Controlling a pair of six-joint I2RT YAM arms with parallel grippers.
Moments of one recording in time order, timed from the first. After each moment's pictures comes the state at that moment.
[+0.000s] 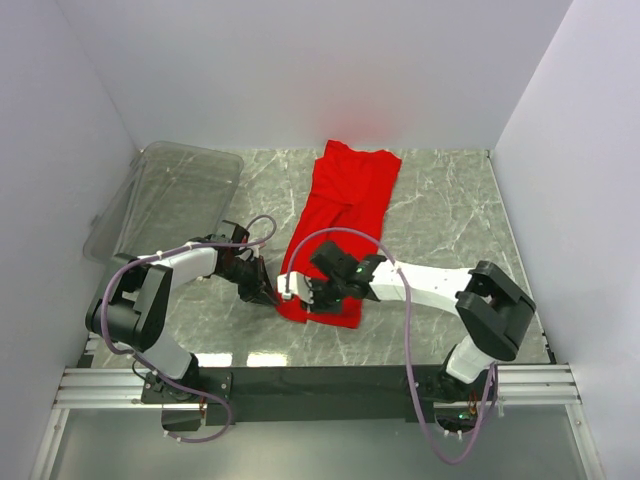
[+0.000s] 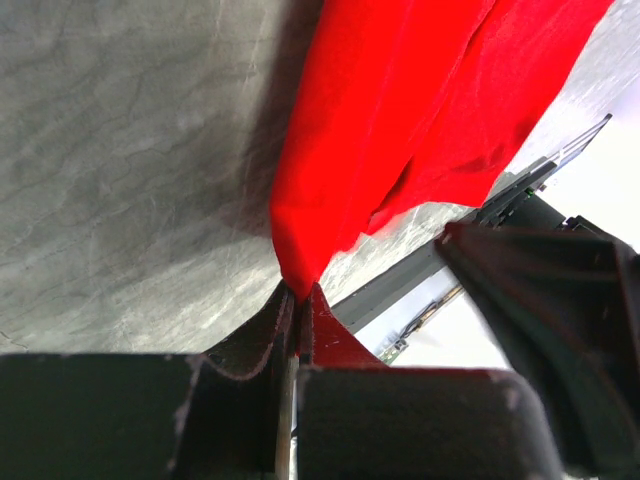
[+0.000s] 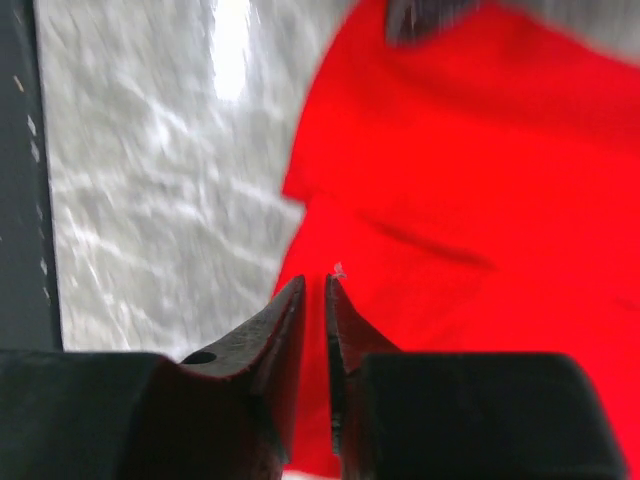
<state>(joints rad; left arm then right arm) -0.32 1.58 0.76 -0.48 0.68 -0.59 0.93 1.59 0.95 -0.40 -0.37 -0.63</state>
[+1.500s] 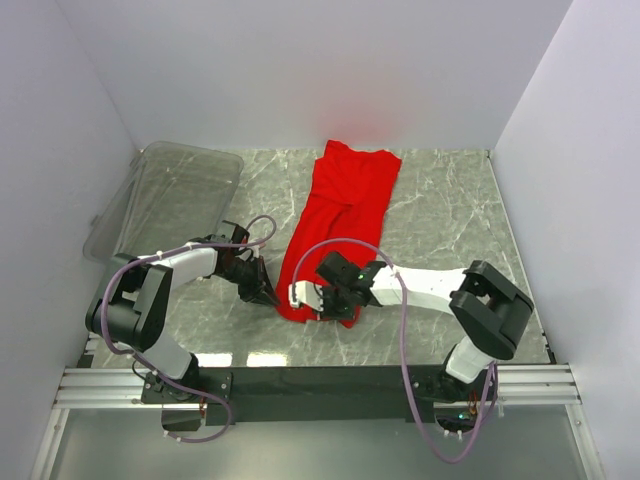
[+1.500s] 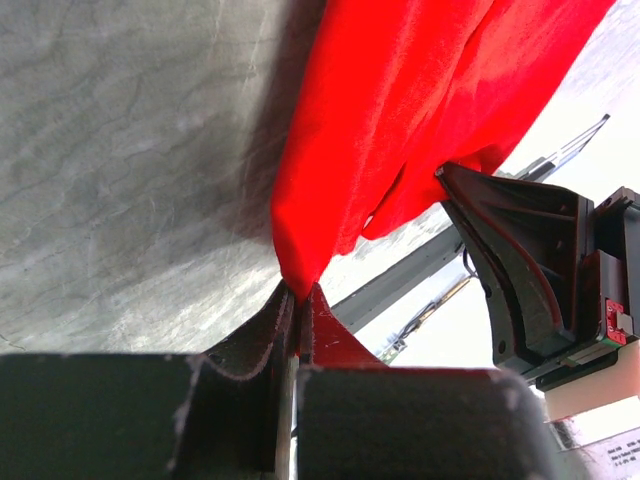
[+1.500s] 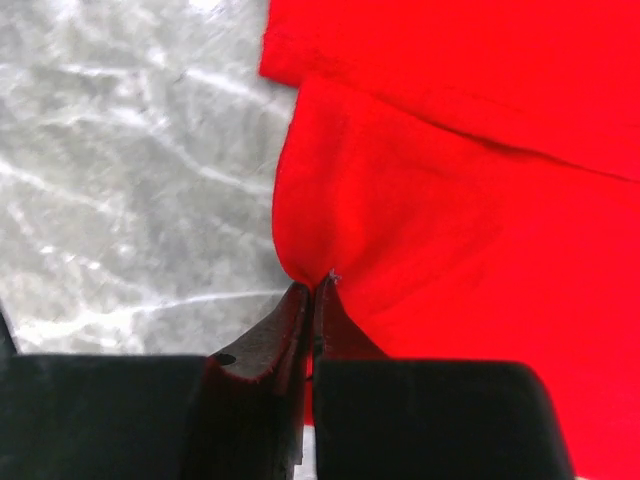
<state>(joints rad) -0.32 1.58 0.76 -0.47 0.68 -0.59 0.95 1.62 0.88 -0.42 -0.23 -0.62</state>
